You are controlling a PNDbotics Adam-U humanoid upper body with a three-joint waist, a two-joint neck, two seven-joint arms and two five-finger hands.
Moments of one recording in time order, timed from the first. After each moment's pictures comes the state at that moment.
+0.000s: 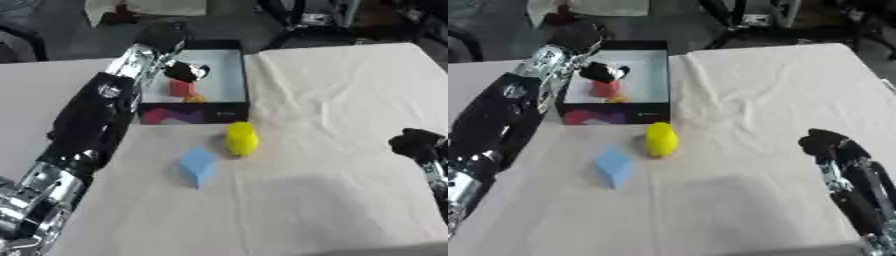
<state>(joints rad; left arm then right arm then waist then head) -1.09 0.24 -0.21 -0.83 -1.25 -0.09 -0.17 0.12 -0.12 -0.10 -1.93 0.04 -0.23 0.26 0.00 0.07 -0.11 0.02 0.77</state>
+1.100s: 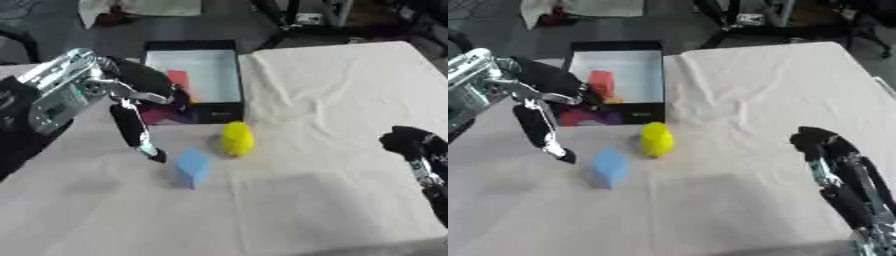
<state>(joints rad) -0.93 0.66 -0.76 -1.44 -0.59 -0.31 -0.81 0.13 -0.14 -0.11 -1.93 0.05 -0.23 0.26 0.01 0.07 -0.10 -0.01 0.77</state>
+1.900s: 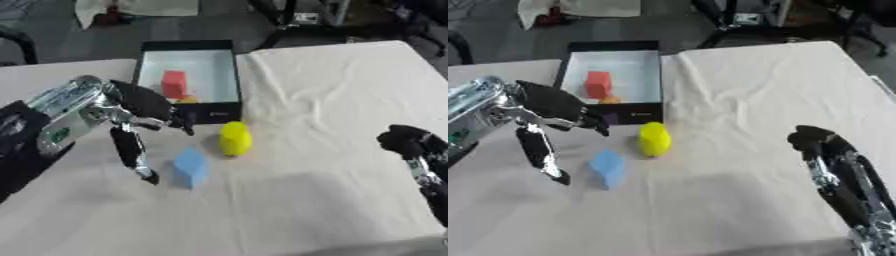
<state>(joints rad) -0.87 0.62 -0.75 -1.44 -0.69 -0.34 -0.78 0.13 -0.14 -0.11 -1.93 0.05 -0.23 0.26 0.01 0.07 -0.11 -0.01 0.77</state>
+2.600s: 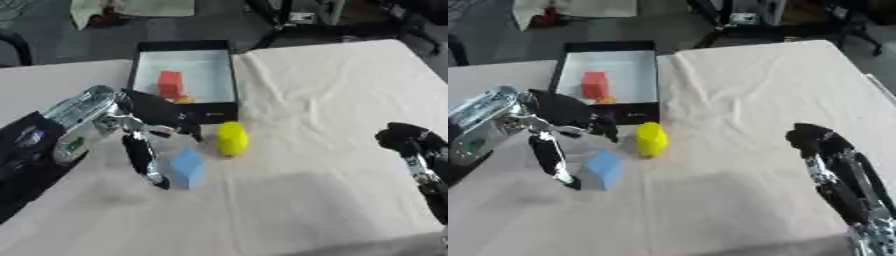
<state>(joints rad) -0.84 0.56 -0.74 -1.42 -0.74 -0.35 -0.77 0.12 -0.14 -0.10 -1.93 0.05 -0.23 0.26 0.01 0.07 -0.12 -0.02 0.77</state>
